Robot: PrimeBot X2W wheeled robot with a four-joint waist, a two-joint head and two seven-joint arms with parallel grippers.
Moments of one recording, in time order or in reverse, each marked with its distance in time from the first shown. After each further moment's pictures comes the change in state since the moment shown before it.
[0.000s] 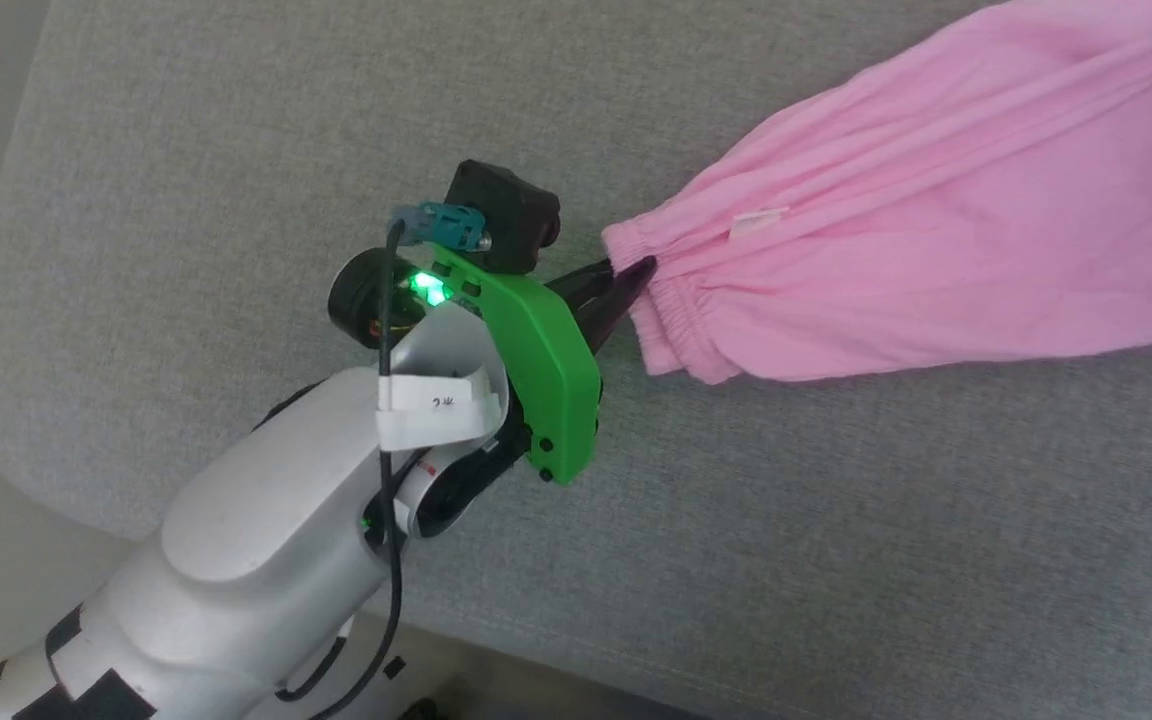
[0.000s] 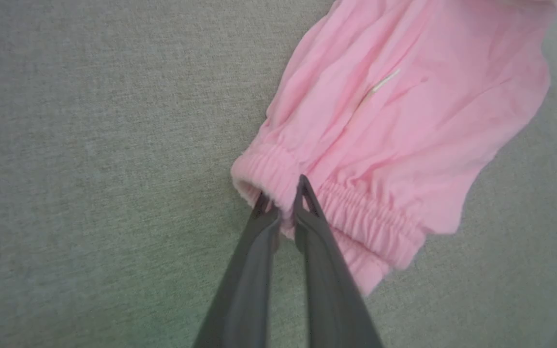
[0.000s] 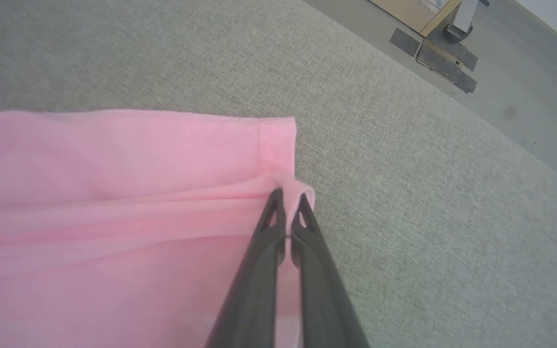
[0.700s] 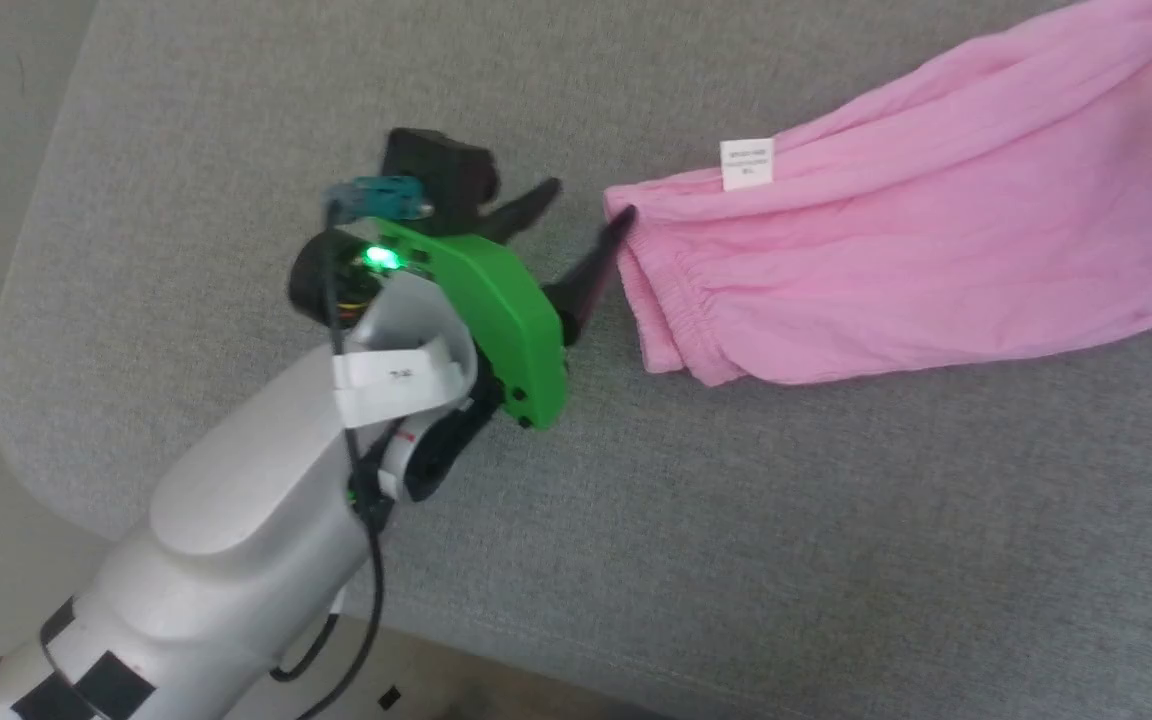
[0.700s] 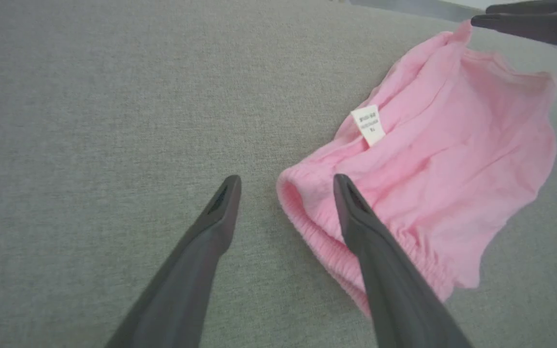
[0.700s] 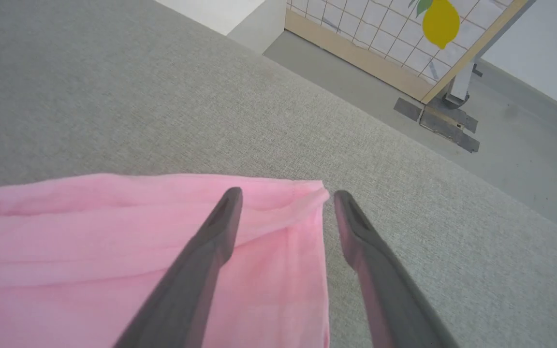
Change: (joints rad) left arm -0.005 -0.027 0.052 0.090 0.002 0.022 -0.119; right arm -0.037 0.024 0.135 0.160 0.079 0.000 -0.321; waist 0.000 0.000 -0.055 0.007
